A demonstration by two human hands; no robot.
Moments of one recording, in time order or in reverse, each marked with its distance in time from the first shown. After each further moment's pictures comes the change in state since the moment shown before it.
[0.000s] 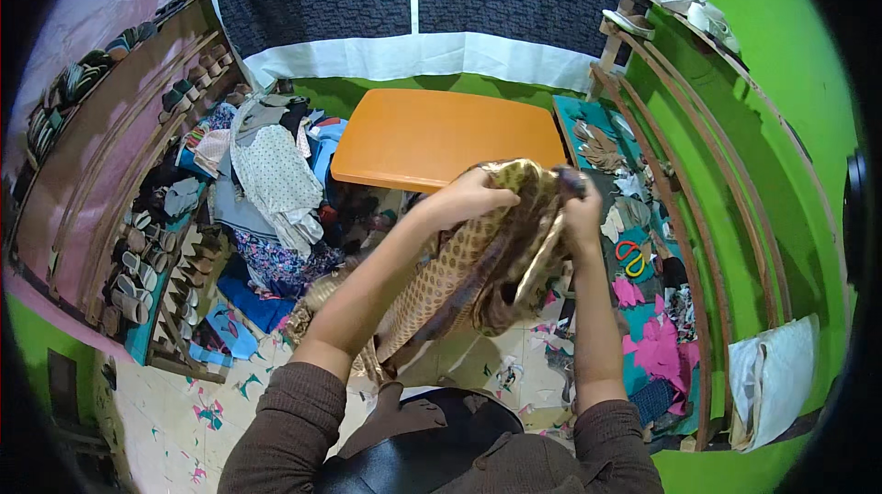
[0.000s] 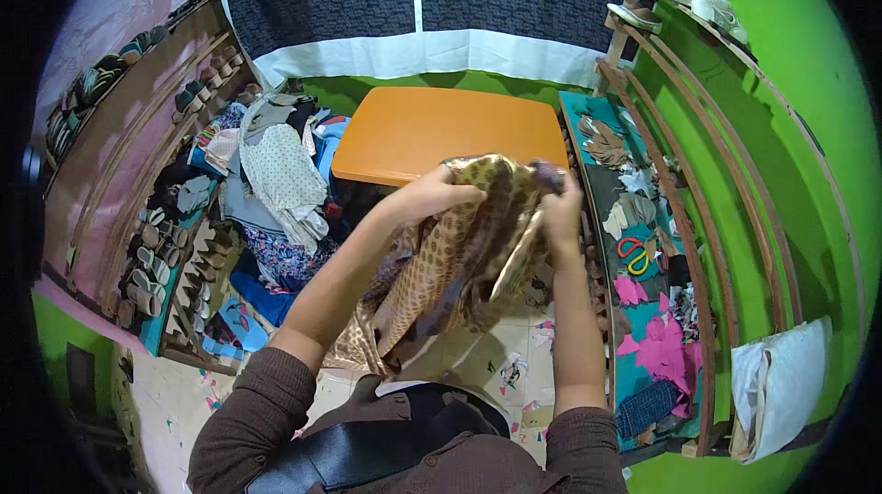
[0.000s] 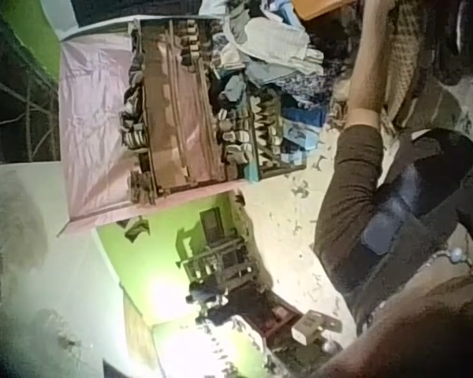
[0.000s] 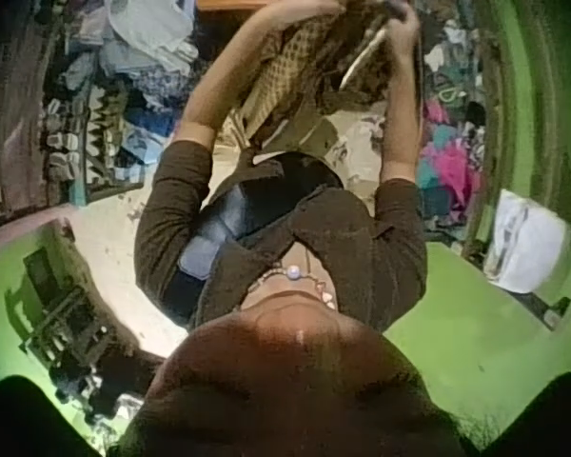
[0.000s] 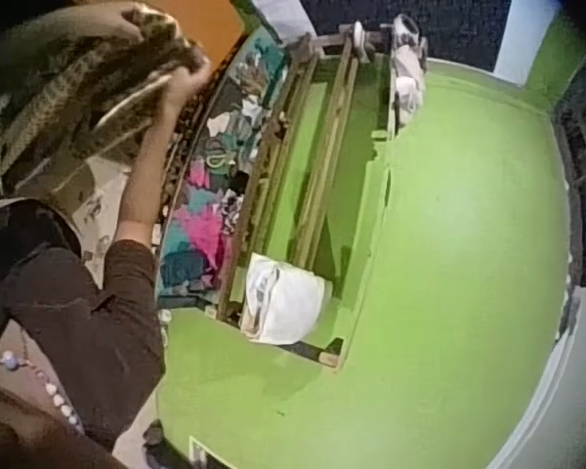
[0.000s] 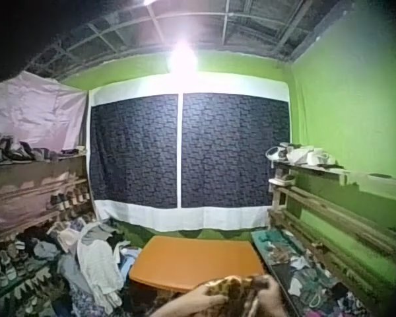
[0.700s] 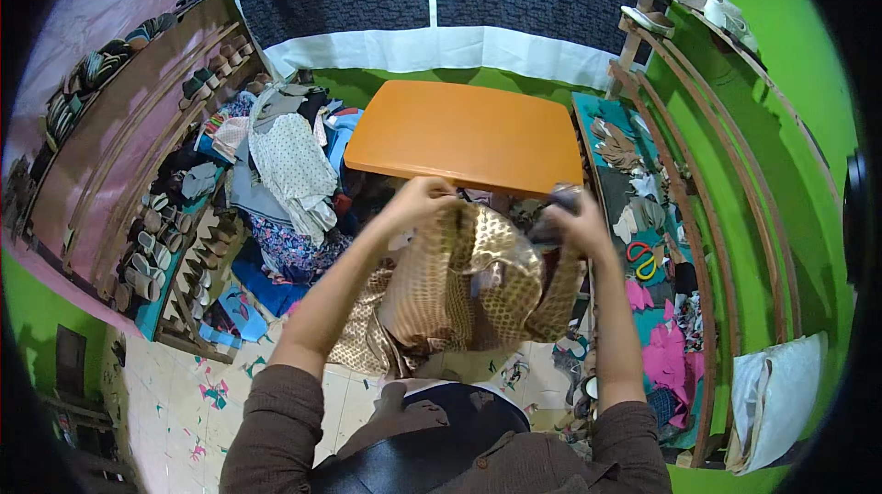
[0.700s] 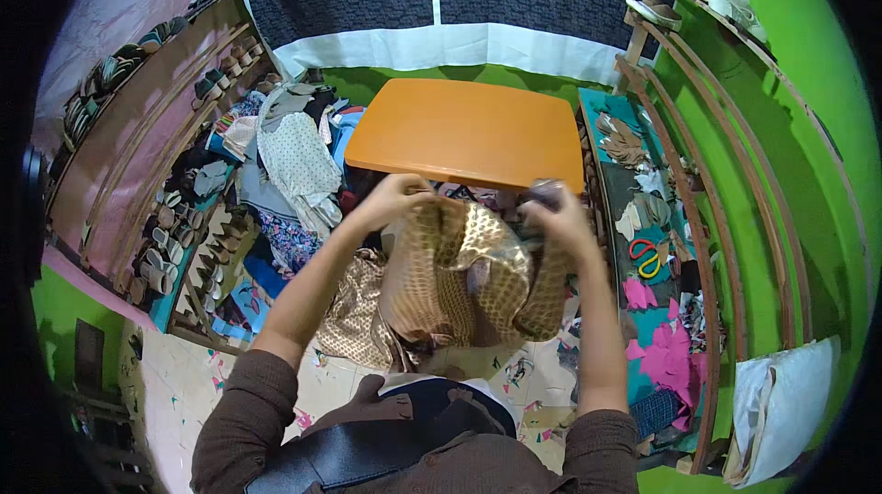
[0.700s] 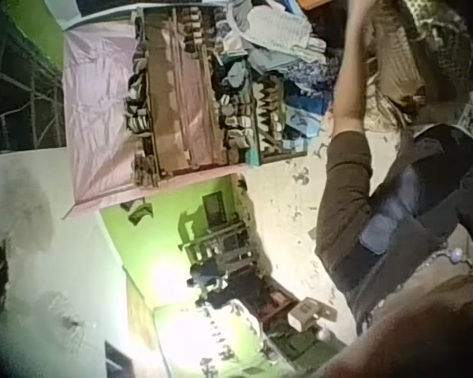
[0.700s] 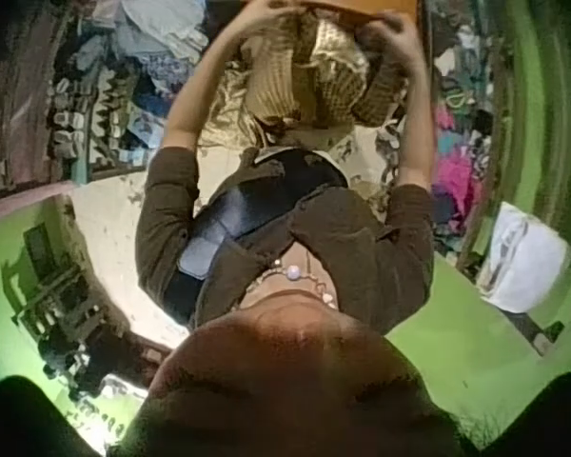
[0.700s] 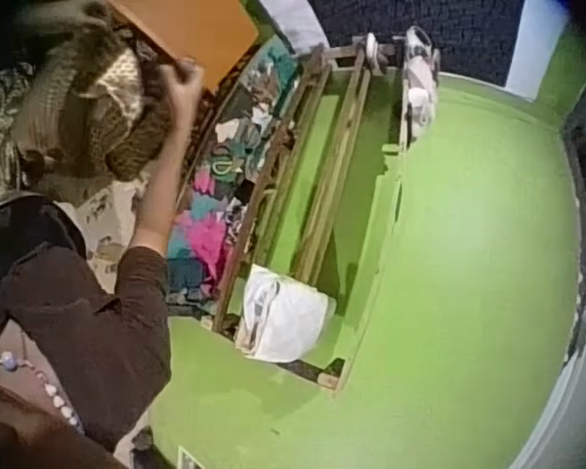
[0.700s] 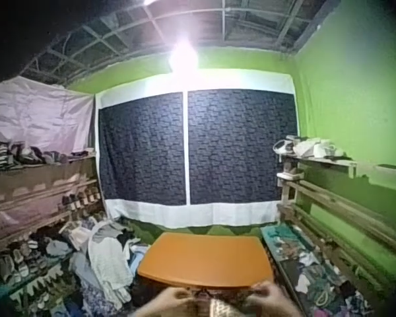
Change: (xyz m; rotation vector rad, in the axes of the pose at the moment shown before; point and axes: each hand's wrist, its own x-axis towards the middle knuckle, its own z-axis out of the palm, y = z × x) left_hand -0.029 -0.082 -0.014 0.245 0.375 -0.012; right_hand -0.010 0.015 -0.031 -0.126 -0.434 0.201
